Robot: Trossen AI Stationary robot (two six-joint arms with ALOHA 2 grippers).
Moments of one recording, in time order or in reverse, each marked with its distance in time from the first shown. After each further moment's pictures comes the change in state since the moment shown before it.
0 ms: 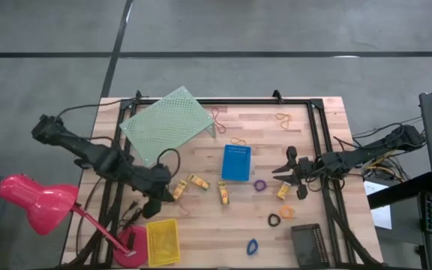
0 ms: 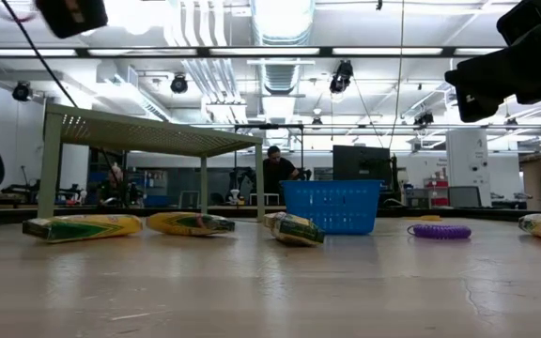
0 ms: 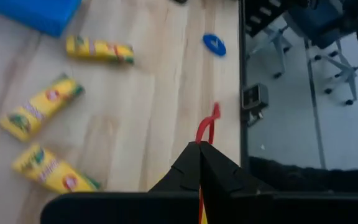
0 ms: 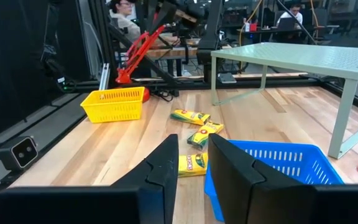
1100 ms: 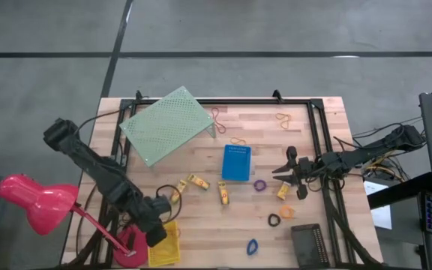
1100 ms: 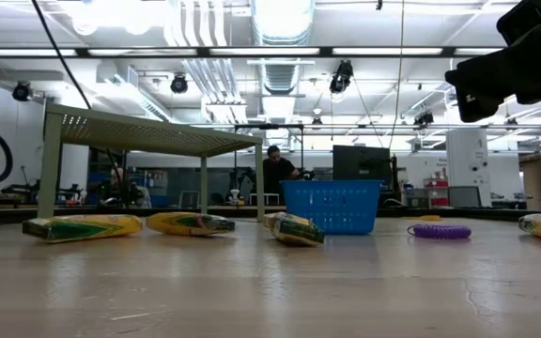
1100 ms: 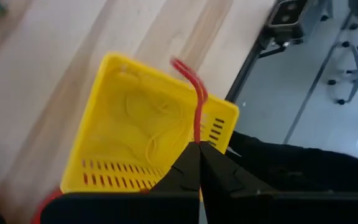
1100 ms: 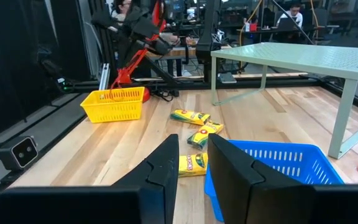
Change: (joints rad) left arm -0.257 0.247 -0.002 0.022 0.085 -0.651; right arm 0.000 0.000 0.000 0.000 0.000 0.000
